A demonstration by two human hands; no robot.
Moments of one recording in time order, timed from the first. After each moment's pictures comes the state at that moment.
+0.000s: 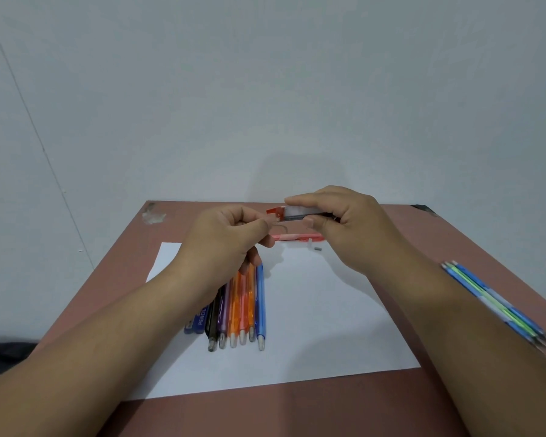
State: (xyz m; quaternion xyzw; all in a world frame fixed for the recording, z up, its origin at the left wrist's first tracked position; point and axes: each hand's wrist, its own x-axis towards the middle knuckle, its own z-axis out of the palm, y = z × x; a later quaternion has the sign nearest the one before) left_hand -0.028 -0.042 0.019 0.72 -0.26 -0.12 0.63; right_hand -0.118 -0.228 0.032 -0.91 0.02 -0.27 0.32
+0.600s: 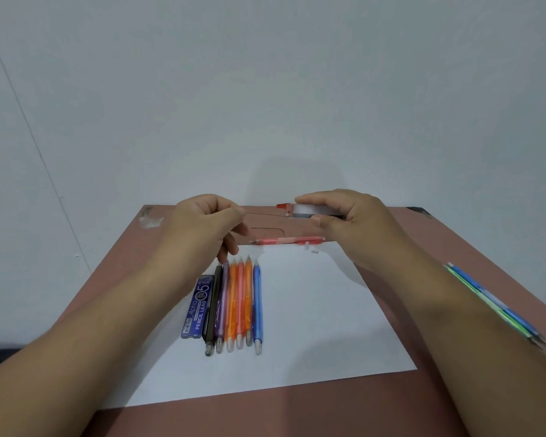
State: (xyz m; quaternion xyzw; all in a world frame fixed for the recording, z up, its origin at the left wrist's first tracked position) left_hand -0.011 -0.033 0.029 0.73 -0.23 -0.08 0.64; right_hand -0.121 -0.240 0.034 -0.89 0.07 -0.25 0.38
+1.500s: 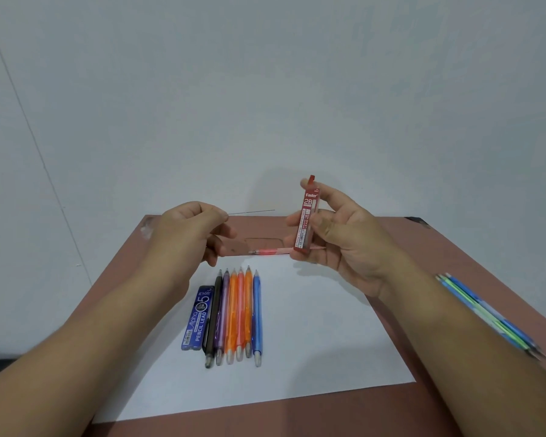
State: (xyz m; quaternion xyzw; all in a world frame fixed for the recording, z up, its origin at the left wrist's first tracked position) left_hand 0.002 -0.028 0.030 0.70 -0.18 -0.08 0.69; right_hand -0.118 -0.228 0.037 -0.66 0.02 -0.16 0.73
